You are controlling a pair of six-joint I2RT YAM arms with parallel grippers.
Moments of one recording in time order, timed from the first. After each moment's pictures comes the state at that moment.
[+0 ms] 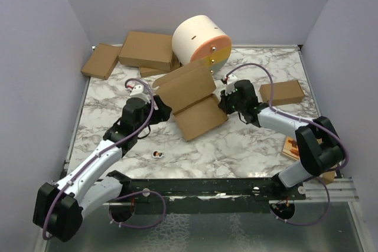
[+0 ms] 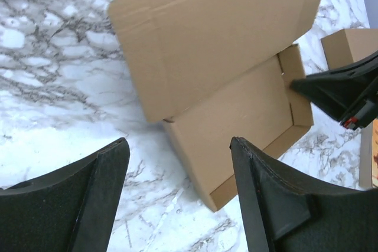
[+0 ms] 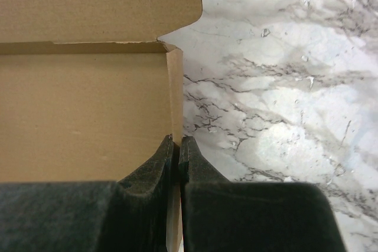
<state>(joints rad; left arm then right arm) -0.55 0.96 0.63 -0.10 -0.08 -0.60 0.48 1.54 0.81 0.13 -0.12 0.06</state>
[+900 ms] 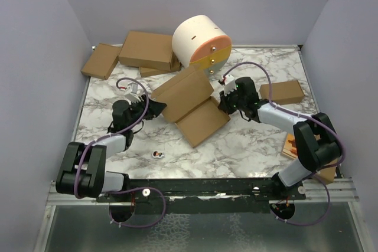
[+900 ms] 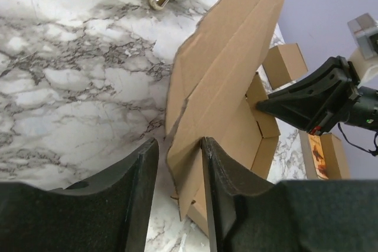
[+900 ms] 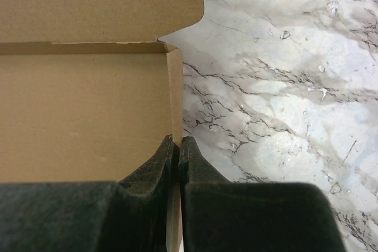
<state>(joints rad) -0.13 1.30 0.35 0.72 0.49 -0.71 0.44 1.58 0.87 0.05 -0.26 -0.10</state>
